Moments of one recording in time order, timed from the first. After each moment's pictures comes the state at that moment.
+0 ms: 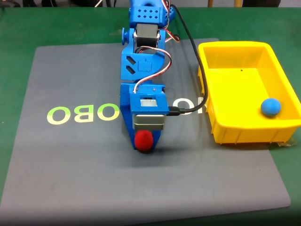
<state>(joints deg) 5.2 41.4 55.0 28.9 -91.8</state>
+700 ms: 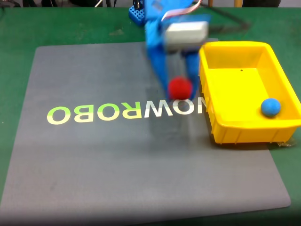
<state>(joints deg) -4.3 66.8 55.5 39.7 -82.3</state>
